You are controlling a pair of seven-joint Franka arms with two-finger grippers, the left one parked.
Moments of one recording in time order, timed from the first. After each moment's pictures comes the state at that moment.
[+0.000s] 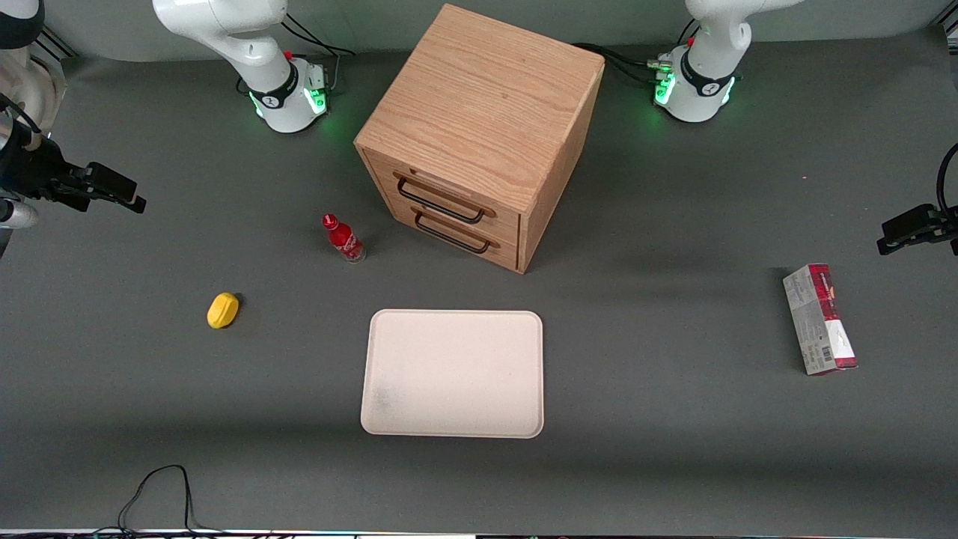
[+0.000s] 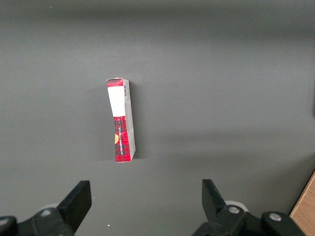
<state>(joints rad) 0.09 -0.10 -0.13 -1.73 0.05 1.59 0.07</state>
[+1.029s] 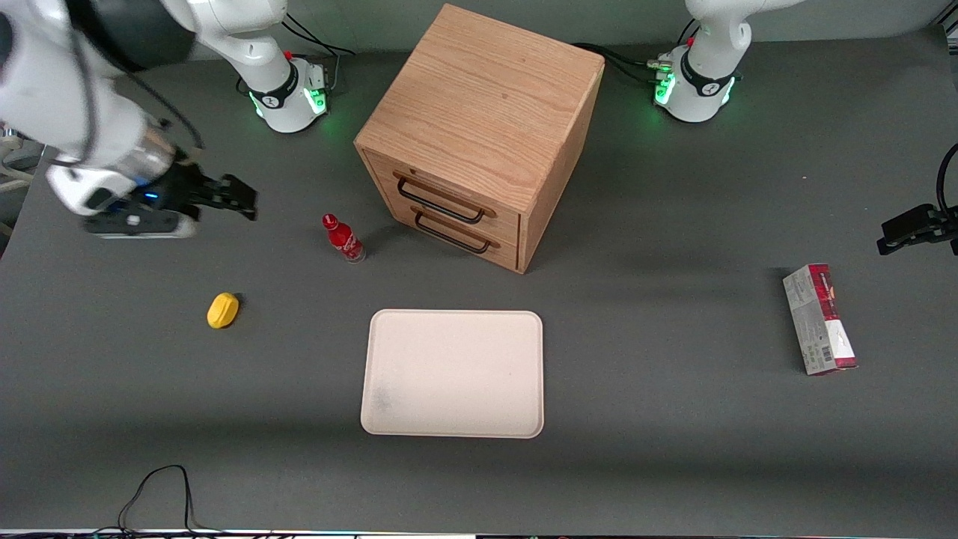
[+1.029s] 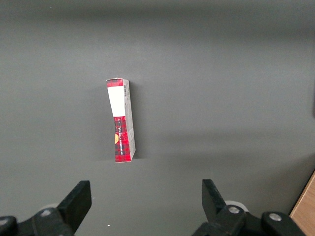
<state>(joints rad) 0.11 -0.08 0.17 -1.91 0.05 1.81 0.32</state>
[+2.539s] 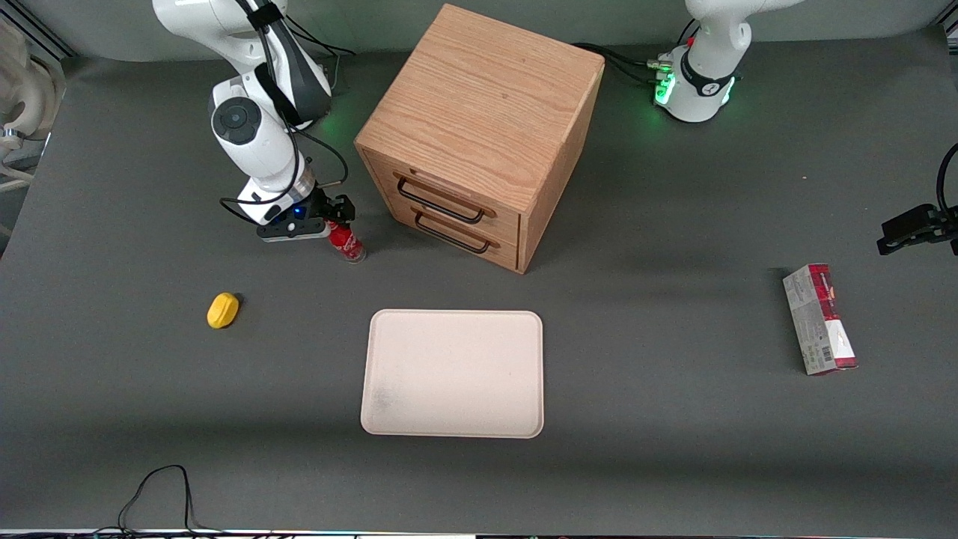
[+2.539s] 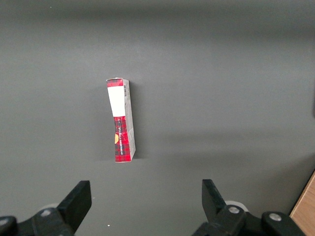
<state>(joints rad) 0.12 -0.09 0.31 -2.51 0.05 2.44 0.35</state>
